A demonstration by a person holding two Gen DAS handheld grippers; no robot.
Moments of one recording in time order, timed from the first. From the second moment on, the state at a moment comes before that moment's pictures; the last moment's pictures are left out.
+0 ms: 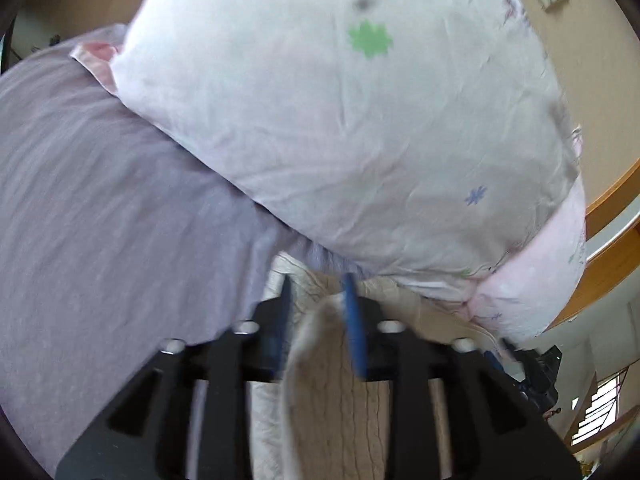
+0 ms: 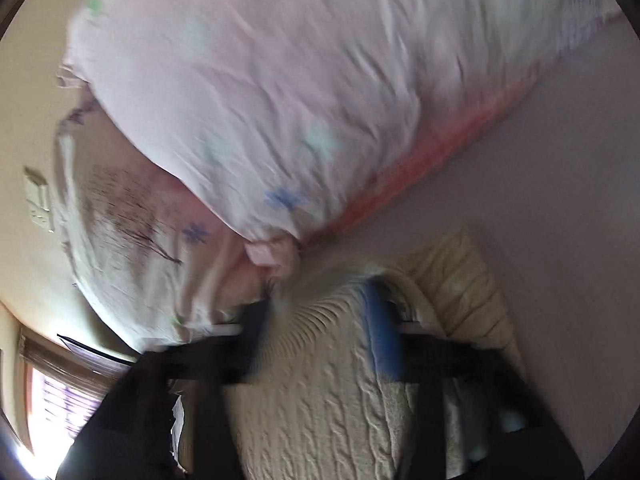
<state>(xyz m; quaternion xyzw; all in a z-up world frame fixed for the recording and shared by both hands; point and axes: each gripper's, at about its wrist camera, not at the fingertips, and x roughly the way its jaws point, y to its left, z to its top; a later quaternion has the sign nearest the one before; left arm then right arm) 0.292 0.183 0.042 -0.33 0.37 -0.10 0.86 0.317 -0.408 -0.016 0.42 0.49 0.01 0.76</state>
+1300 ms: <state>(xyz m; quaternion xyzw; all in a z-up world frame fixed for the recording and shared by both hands) 0.329 -0.186 0.064 -0.35 0.46 -0.42 0.70 0.239 -0.482 0.051 0.38 0.38 0.02 0.84</state>
